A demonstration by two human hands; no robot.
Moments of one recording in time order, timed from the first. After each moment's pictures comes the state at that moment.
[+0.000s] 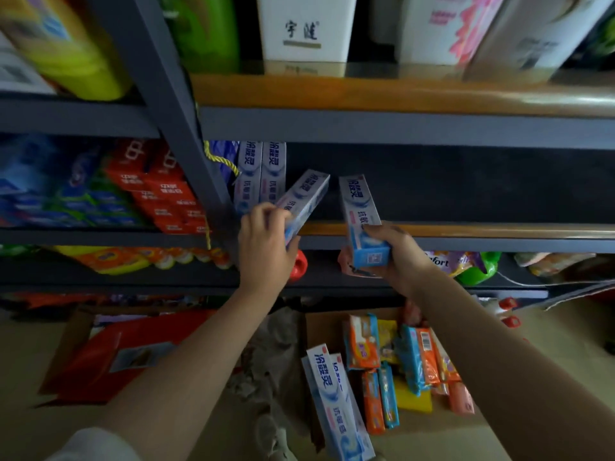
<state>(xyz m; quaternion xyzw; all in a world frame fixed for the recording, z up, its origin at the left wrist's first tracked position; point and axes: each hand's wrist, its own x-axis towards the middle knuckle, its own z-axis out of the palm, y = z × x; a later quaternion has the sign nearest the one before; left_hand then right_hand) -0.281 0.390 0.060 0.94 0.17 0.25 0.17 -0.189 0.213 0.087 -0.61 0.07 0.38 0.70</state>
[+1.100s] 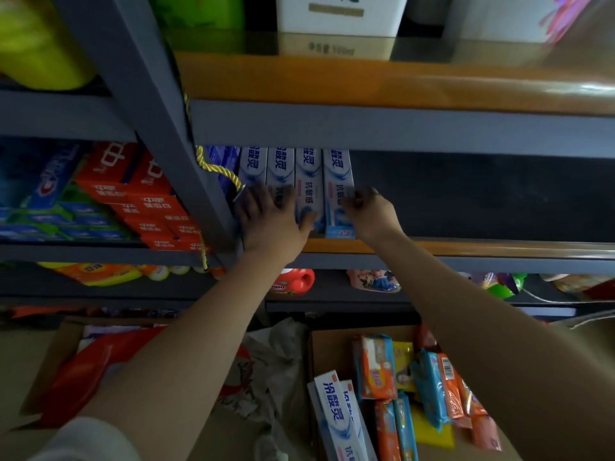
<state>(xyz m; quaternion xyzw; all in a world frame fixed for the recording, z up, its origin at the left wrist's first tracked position) -0.204 0.436 0.038 0.96 0.23 -0.02 0.12 -0.117 0.306 0.054 -0.91 -0.10 0.18 0.36</state>
